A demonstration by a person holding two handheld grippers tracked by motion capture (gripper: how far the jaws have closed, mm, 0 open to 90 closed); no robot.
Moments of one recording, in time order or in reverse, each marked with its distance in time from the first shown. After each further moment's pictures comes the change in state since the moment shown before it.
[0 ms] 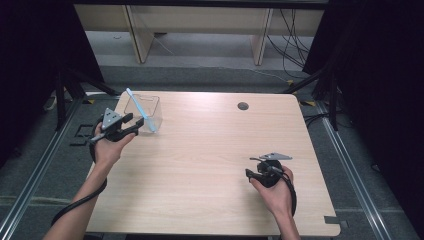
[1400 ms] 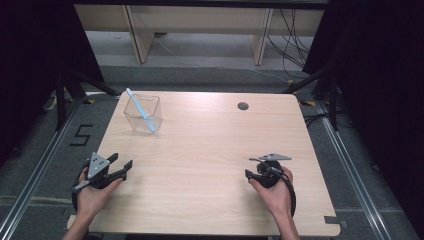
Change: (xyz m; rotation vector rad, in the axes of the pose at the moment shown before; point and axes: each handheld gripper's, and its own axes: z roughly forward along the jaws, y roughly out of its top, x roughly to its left) left arm -0.027 -0.086 -0.090 0.097 0.037 0.005; right arm -0.002 -0.002 0.003 -0.006 -0.016 -0.031
